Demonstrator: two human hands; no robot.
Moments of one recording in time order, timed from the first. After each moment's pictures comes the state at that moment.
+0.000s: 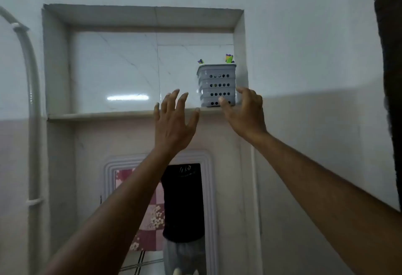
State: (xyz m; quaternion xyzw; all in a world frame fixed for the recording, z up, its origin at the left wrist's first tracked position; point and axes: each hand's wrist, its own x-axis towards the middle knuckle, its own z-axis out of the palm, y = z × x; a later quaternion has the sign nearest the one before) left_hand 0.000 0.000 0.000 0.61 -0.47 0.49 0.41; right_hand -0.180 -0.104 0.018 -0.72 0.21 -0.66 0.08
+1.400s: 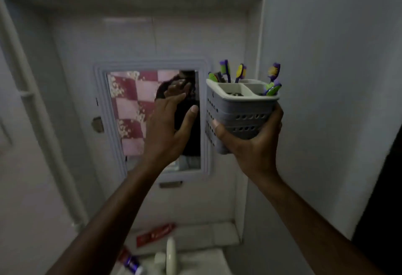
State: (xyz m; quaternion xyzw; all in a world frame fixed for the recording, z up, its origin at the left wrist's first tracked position) left_hand -0.097 0.112 -0.250 0.67 -0.50 0.24 0.48; right_hand -0.269 0.005 -0.278 -0.64 0.17 -0.67 0.33
